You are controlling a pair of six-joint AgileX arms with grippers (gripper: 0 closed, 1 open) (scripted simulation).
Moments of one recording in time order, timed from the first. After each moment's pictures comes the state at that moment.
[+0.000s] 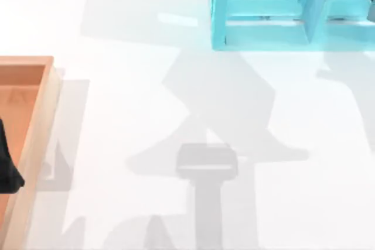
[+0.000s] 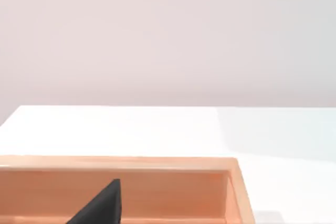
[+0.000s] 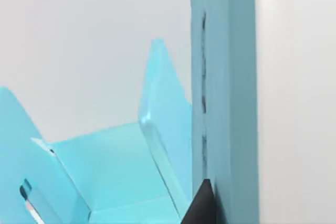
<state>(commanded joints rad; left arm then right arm) 0.00 0.00 0.00 0.00 0.00 0.00 -0.03 1.26 0.75 0.37 -0.10 0.33</state>
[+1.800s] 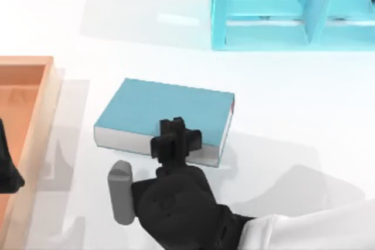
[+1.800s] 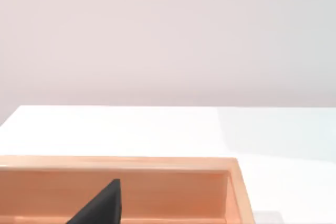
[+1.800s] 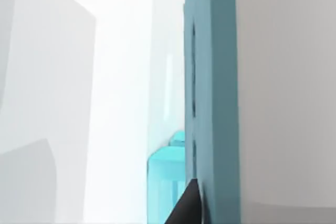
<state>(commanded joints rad) 0.00 0.00 0.00 0.00 0.00 0.00 1.21 1.87 0.83 0.60 0.92 -1.14</state>
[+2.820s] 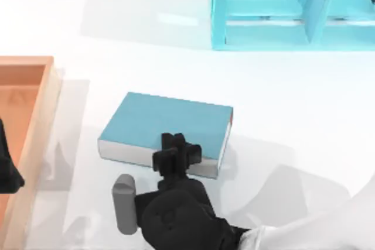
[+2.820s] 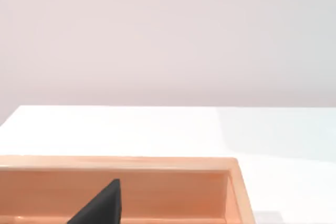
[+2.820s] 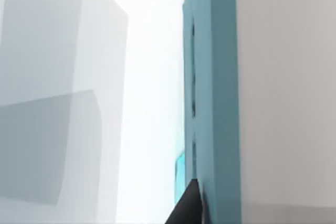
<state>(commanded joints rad) 0.00 0.00 0.00 0.00 0.00 0.00 1.21 1.97 0.80 0.73 0.92 -1.14</state>
